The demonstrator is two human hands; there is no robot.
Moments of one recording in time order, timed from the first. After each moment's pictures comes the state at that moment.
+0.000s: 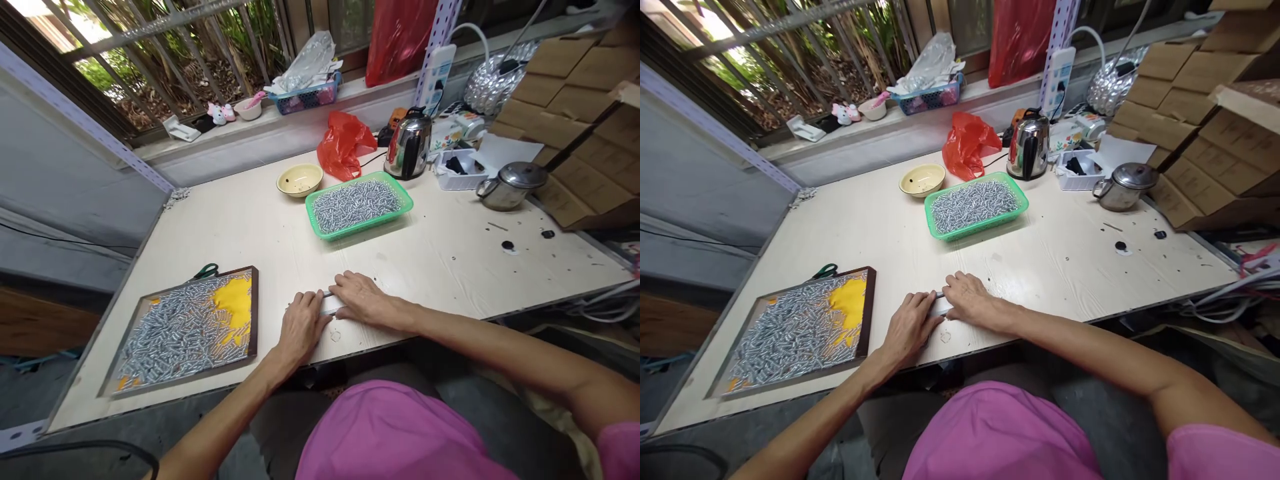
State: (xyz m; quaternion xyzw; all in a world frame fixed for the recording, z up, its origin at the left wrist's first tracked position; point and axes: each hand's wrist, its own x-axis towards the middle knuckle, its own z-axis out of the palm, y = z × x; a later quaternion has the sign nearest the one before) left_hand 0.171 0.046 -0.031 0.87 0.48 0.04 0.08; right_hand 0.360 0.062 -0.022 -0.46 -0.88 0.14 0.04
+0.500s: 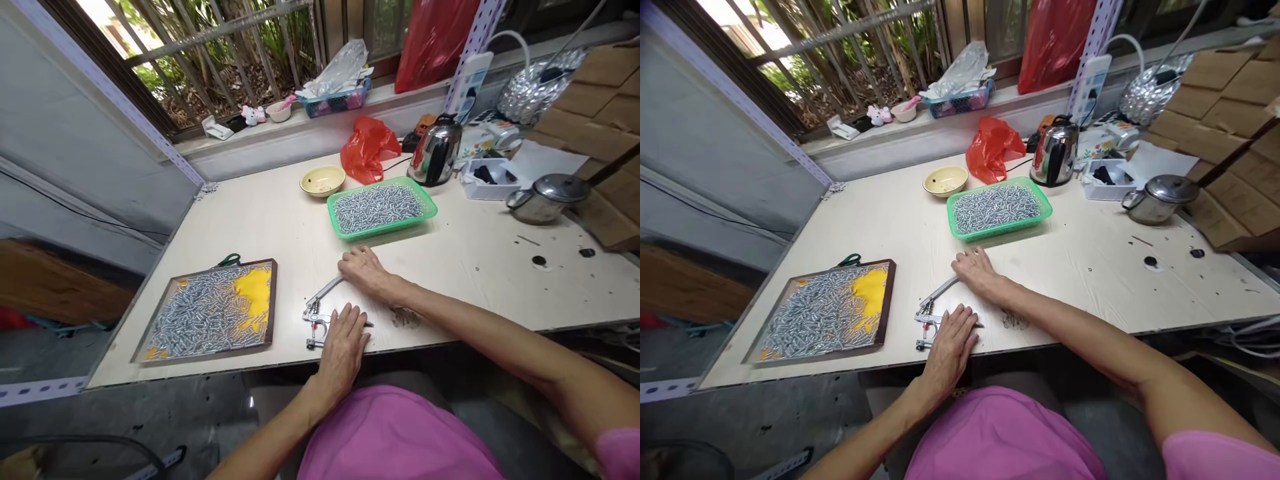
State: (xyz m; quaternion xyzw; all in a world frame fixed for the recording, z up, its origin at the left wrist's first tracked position) left_hand 0.202 -0.019 -0.059 0.87 0.44 0.18 0.11; right_hand 0.342 0.110 -0.015 -0.47 -0.88 0.06 0.02
